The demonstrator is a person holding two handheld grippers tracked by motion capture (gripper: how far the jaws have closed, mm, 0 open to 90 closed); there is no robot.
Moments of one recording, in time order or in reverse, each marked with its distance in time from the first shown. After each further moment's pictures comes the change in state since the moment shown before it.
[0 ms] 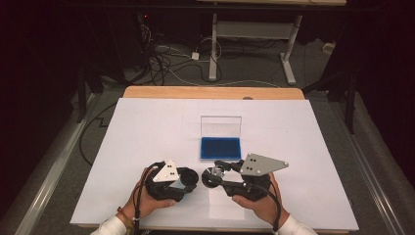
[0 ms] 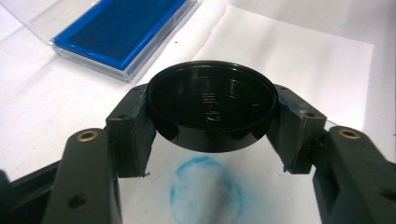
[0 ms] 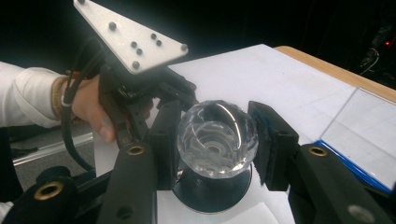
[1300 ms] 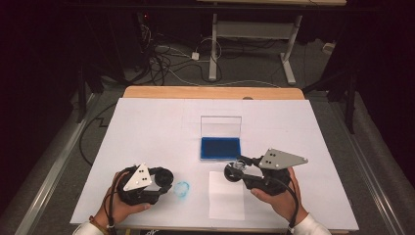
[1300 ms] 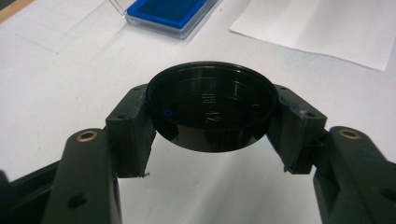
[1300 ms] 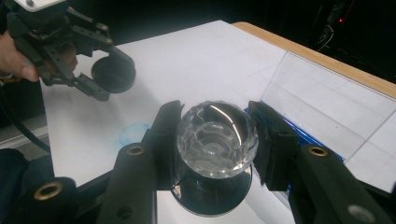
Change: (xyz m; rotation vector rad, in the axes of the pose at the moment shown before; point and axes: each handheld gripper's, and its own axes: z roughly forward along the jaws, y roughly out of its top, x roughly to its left) left arm 0.005 -0.036 -0.055 0.016 0.137 0.015; right arm -0.029 -0.013 -0.031 0.072 -0.129 0.030
